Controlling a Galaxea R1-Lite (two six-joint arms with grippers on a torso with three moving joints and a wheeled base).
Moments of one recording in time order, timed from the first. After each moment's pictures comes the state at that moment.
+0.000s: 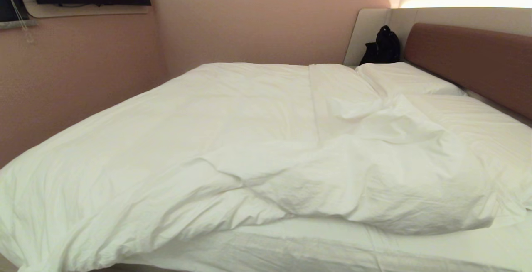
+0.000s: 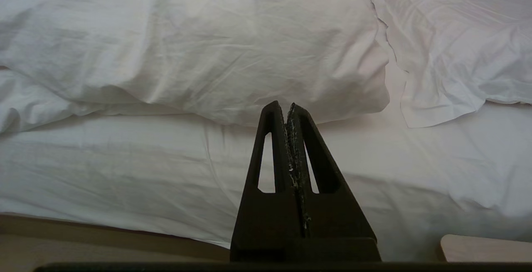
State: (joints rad) left arm 0.00 0.00 0.00 -0.01 0.02 -0.02; right arm 0.00 0.00 0.00 -0.03 0.00 0.01
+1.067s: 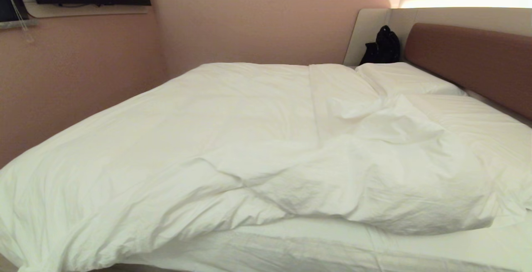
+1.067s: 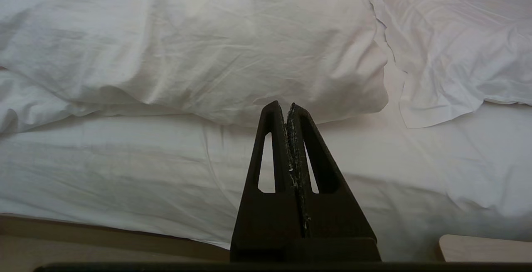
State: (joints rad) left arm 0.00 0.00 0.00 -0.01 0.02 -0.02; right arm 0.00 0.00 0.00 -0.03 -0.01 0.01
